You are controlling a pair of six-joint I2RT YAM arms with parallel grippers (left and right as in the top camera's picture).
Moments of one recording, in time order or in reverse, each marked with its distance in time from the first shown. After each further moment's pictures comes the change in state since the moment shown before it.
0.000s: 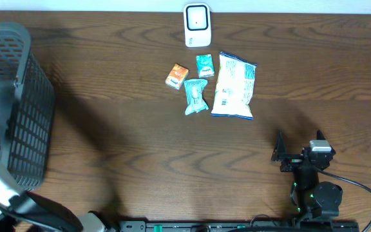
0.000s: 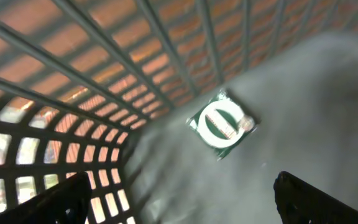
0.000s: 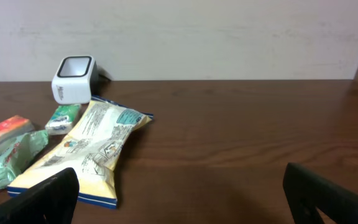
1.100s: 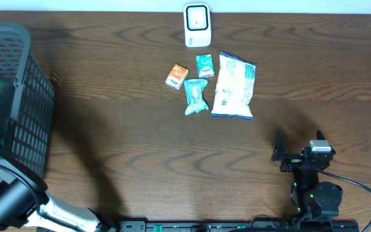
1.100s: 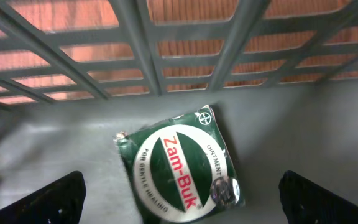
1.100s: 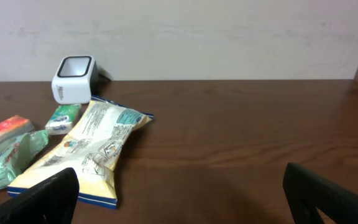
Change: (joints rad) left arm 0.032 0.369 0.000 0.238 0.061 -0.482; right arm 0.000 0.000 0.000 0.000 0.000 0.000
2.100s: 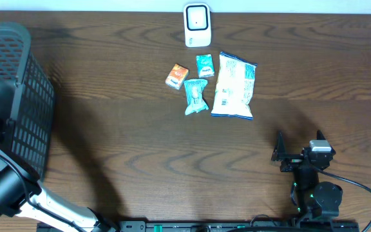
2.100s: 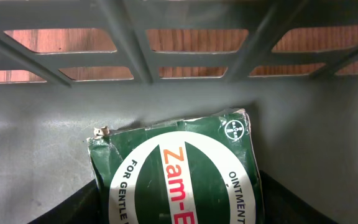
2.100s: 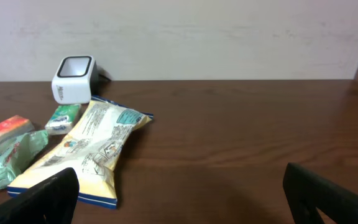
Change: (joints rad) left arm 0.000 0.117 0.000 0.058 -0.004 -0.047; right arm 0.000 0.000 0.000 0.000 0.000 0.000
